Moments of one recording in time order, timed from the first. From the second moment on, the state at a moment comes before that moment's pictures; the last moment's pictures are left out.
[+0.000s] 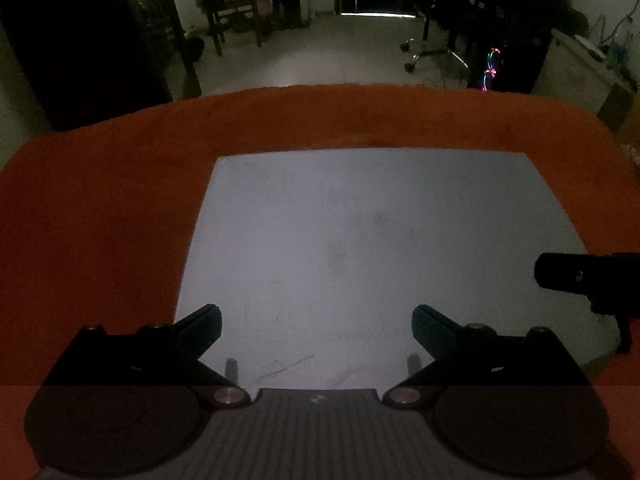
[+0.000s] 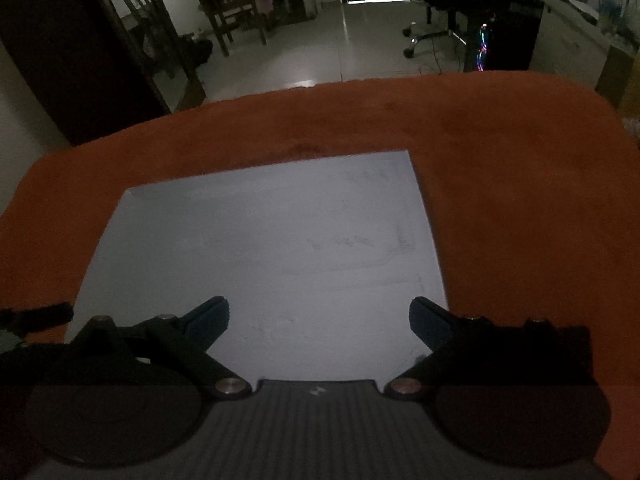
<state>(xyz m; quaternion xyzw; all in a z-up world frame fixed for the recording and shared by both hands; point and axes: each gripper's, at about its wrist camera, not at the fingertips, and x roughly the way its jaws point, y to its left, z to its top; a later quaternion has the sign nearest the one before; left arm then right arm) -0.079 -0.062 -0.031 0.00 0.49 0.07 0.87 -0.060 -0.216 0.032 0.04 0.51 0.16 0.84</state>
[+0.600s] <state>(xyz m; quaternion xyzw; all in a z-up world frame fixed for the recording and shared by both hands) -0.087 -0.055 -0.038 0.00 0.52 0.05 0.85 -0.065 -0.211 0.016 0.01 0.53 0.16 0.83</state>
